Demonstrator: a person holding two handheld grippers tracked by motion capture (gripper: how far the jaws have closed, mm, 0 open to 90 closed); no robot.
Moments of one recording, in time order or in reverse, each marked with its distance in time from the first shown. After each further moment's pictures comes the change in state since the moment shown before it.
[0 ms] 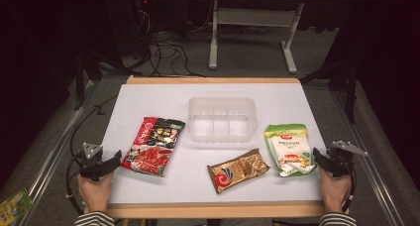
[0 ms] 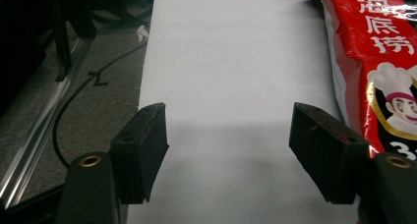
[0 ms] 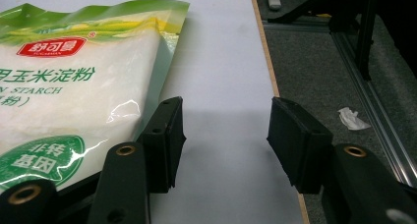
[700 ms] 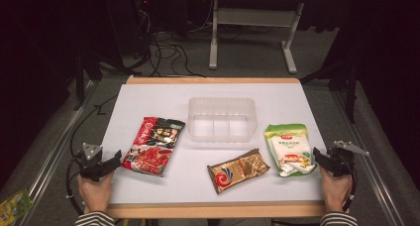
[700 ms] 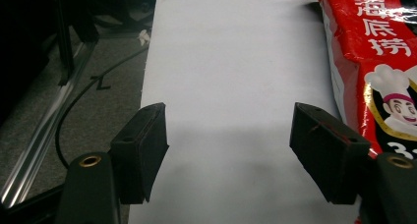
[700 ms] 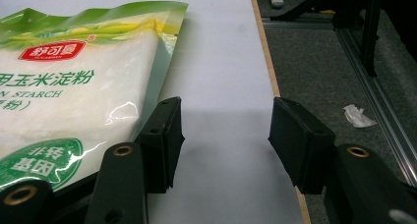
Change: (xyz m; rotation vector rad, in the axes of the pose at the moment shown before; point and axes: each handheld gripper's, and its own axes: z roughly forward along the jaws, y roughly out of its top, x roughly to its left) left arm -0.002 -0.001 -0.001 -0.017 0.011 0.009; right arm -0.003 0.001 0.000 0.006 0.014 0.024
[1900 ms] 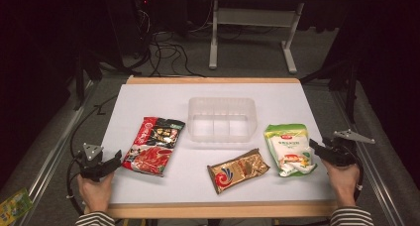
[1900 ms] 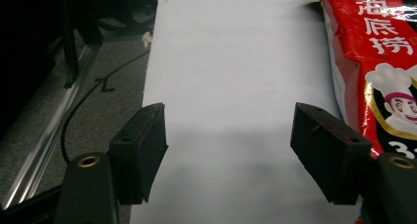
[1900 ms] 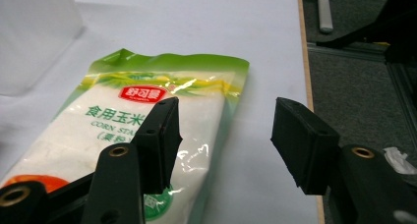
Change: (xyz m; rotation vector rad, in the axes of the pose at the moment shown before) left arm -0.001 0.000 0.000 -0.003 0.010 0.011; right arm 0.008 0.040 -0.020 -0.028 0.181 -0.109
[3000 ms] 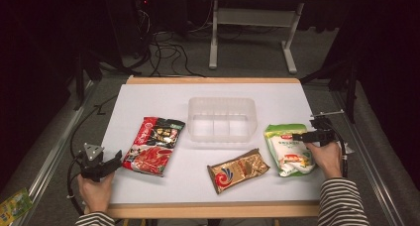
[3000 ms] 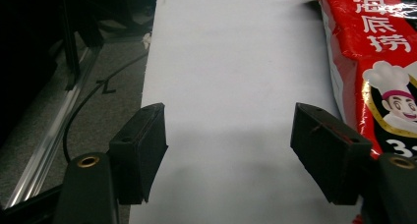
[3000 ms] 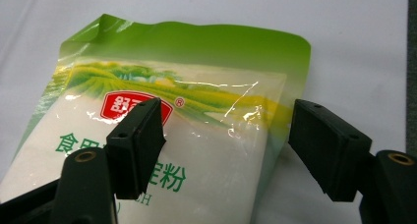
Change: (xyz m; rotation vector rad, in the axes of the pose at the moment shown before) left arm -0.001 0.000 0.000 0.001 0.004 0.018; right arm 0.002 0.042 0.077 0.363 0.088 0.038
